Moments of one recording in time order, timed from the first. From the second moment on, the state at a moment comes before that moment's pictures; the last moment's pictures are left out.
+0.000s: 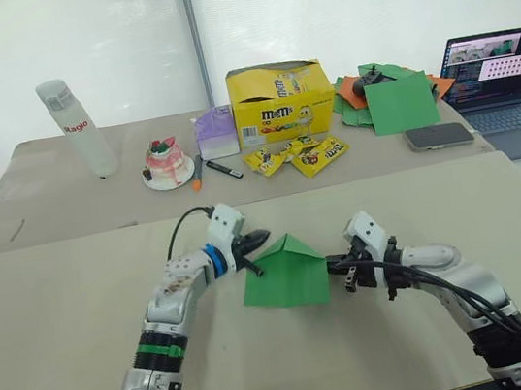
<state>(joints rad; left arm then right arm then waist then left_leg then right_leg) -0.47 0.25 -0.09 0.15 -0.27 0.47 -0.71 -0.23 -0.50 0.14 -0.13 0.29 0.62 0.84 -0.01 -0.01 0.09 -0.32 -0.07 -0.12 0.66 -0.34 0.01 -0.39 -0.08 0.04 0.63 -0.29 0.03</state>
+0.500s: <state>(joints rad) -0.43 0.27 -0.22 0.13 -0.25 0.46 -0.78 -0.26 -0.48 0.15 -0.12 0.30 0.62 0.82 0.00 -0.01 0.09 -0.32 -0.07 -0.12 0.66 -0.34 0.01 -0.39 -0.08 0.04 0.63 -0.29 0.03</state>
